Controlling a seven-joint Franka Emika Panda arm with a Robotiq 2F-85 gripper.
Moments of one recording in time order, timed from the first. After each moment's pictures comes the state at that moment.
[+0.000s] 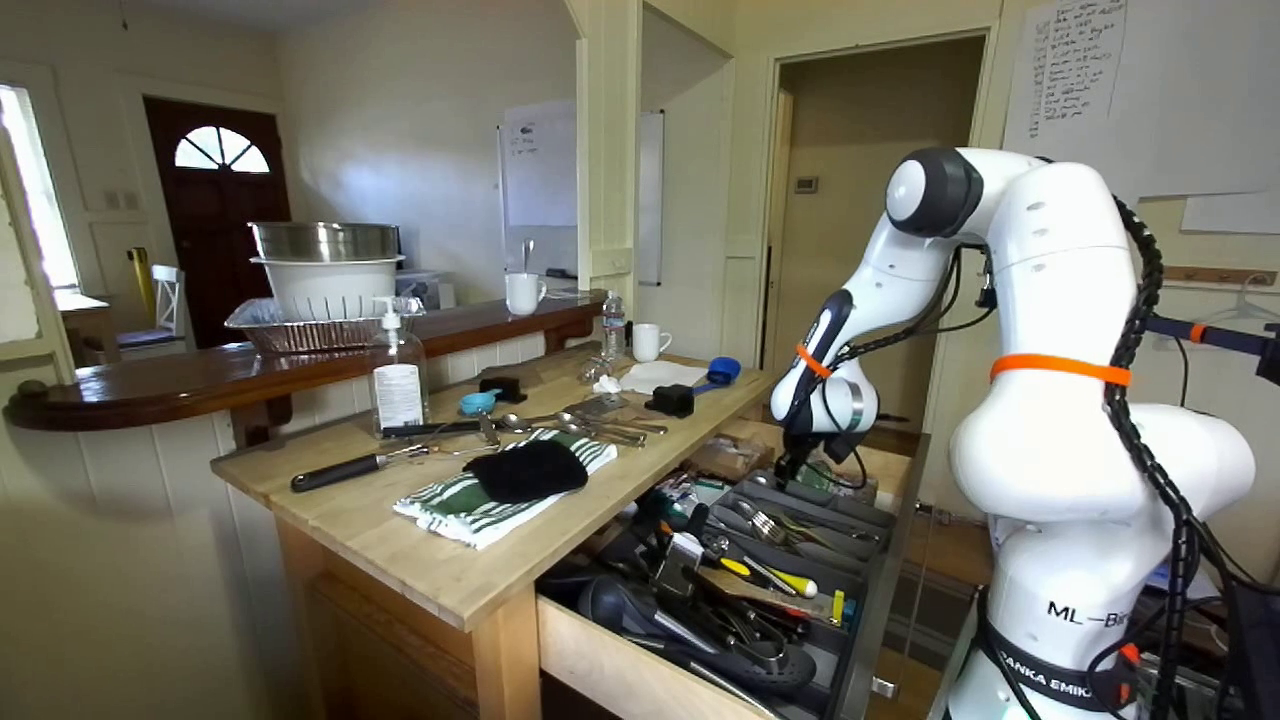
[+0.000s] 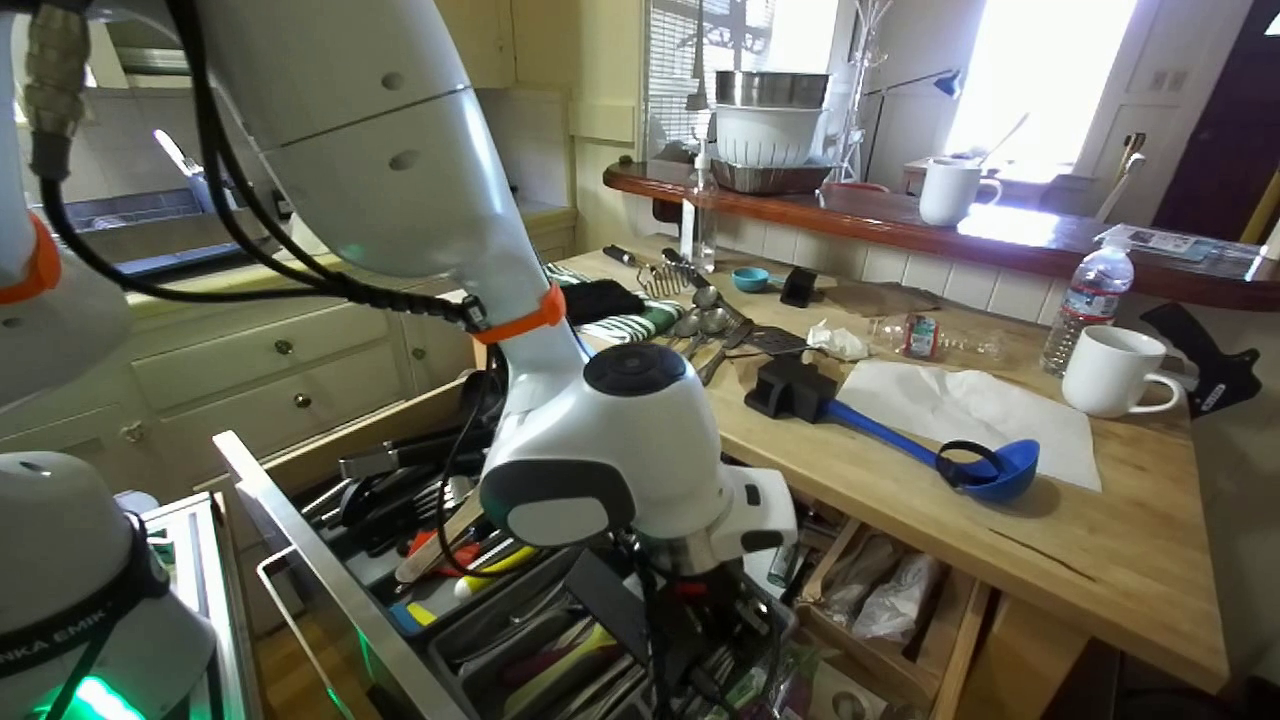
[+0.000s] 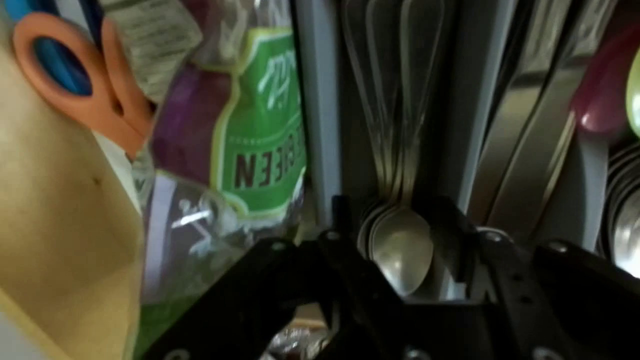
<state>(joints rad) -0.79 0.45 0.15 -2.38 0.00 3.13 -0.72</state>
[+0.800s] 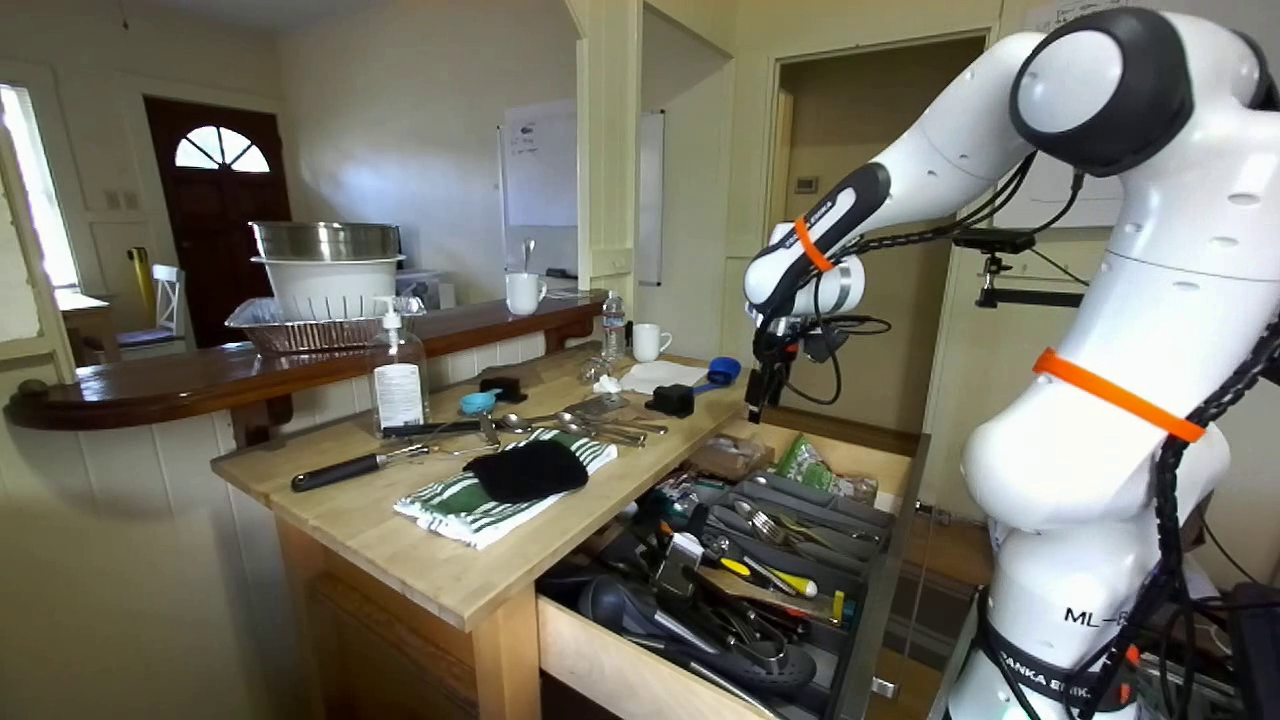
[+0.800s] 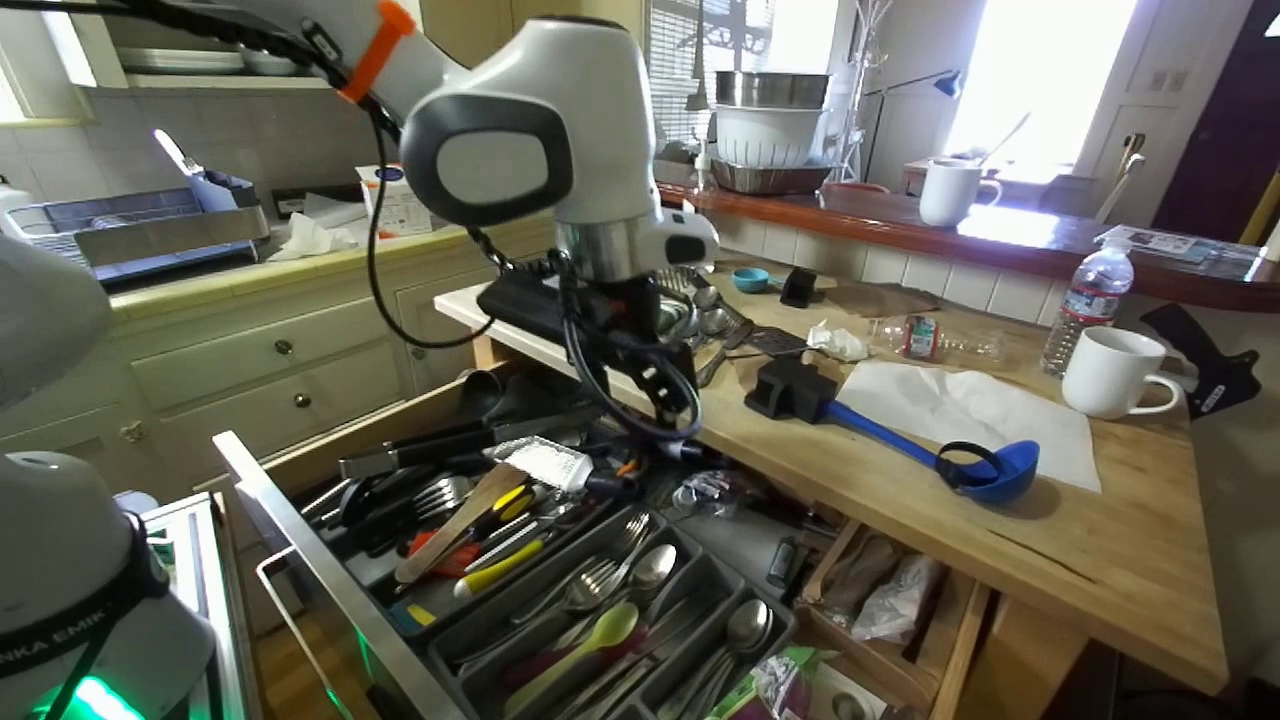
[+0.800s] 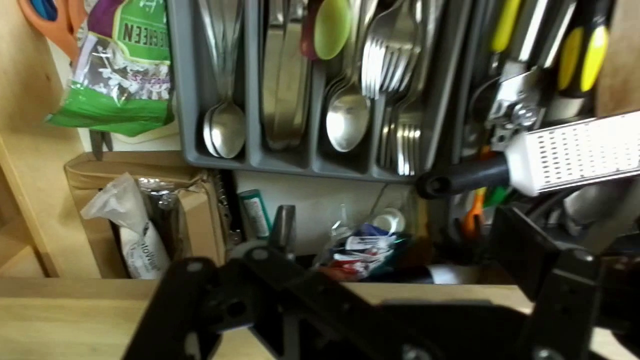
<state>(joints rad) -0.56 -0.19 0.16 -2.49 0.06 2.43 -0.61</state>
